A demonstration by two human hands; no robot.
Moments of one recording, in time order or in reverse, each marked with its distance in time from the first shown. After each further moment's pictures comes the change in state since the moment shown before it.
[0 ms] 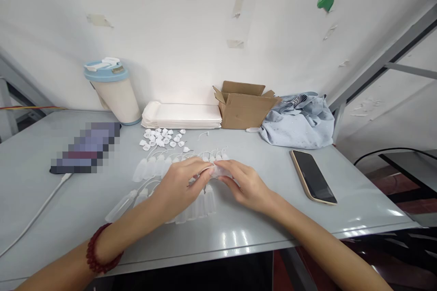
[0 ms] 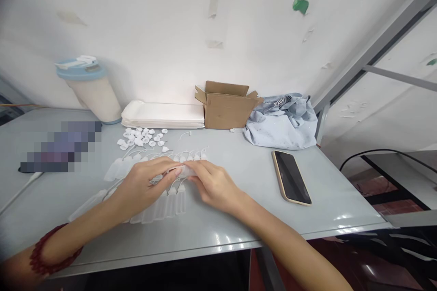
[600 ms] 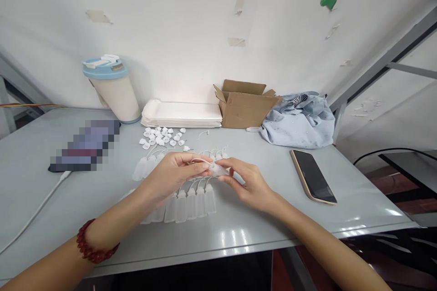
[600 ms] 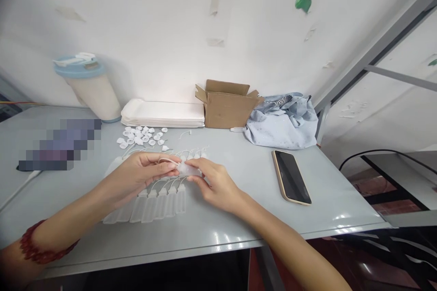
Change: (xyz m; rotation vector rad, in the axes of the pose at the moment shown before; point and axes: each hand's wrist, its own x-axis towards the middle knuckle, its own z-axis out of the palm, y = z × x) left_hand 0.010 -0.005 -0.015 -0.832 -0.090 -0.582; right_hand 0.004 -0.007 -0.007 0.209 -0.037 0.231
